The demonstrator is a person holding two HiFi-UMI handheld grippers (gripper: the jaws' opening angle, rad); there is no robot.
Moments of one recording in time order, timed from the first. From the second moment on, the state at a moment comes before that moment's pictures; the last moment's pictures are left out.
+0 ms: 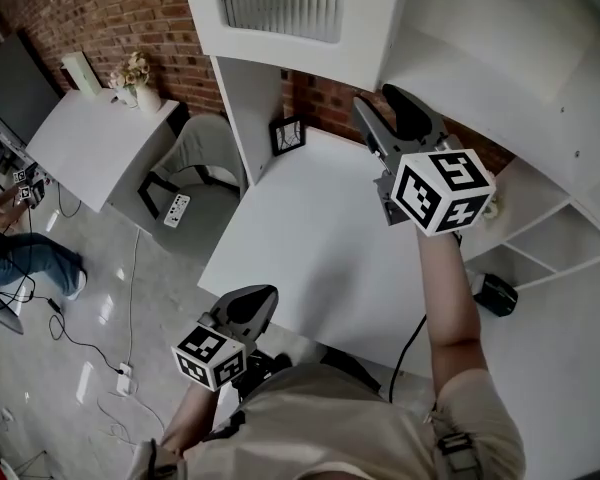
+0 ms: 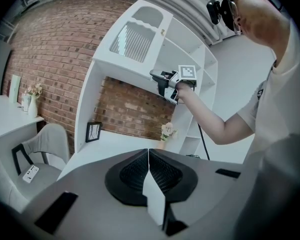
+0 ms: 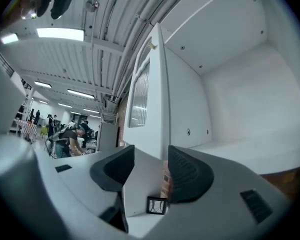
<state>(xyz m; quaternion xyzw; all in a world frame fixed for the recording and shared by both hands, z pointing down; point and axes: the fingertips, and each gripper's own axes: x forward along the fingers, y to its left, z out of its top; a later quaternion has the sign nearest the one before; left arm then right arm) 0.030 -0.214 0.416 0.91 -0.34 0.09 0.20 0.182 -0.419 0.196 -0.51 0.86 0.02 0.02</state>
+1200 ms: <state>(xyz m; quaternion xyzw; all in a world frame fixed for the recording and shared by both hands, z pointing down) 0.016 -0.212 0.426 0.91 -0.34 0.09 0.21 0.167 -0.404 0.188 -0.34 0.93 -0.05 0.09</state>
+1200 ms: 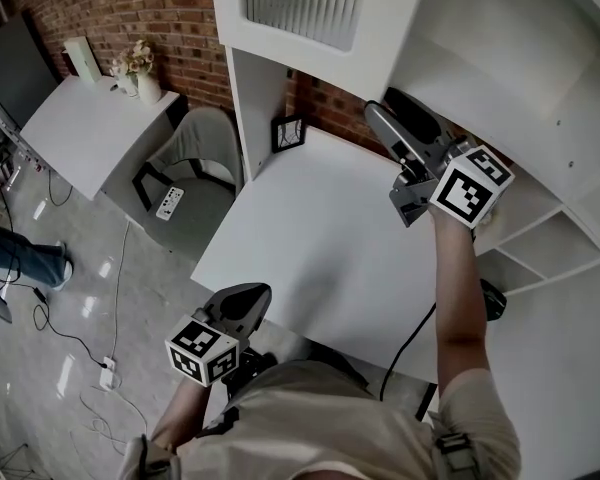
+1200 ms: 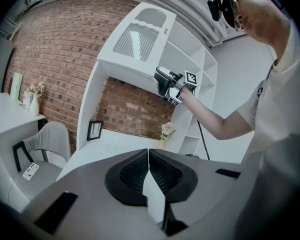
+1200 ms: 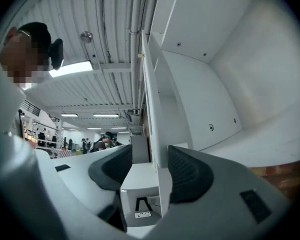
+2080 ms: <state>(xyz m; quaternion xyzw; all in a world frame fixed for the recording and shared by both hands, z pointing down) 0.025 -0.207 0.430 0.91 -0.33 0.09 0.22 0.143 -0.382 0.188 -0.24 0.97 0.00 0.04</state>
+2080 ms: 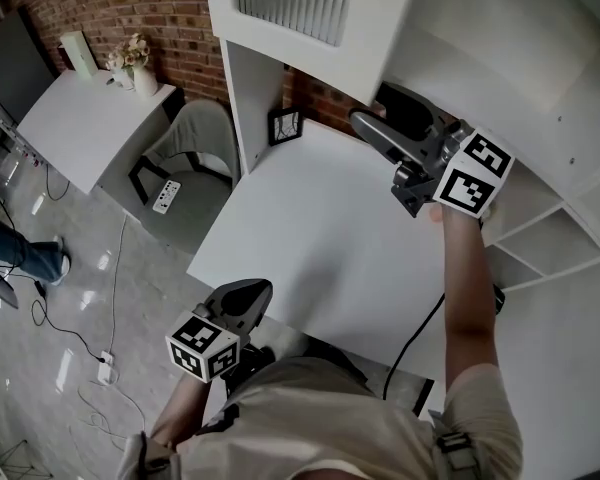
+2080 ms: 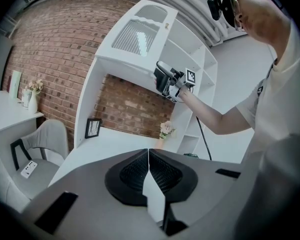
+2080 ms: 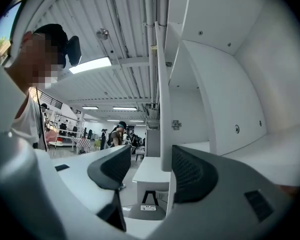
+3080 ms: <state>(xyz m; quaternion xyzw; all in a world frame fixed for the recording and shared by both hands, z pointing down) 0.006 -0.196 0.430 0.91 -0.35 0.08 0.22 0.092 -0.377 0.194 -0.25 0.97 0.02 0.04</state>
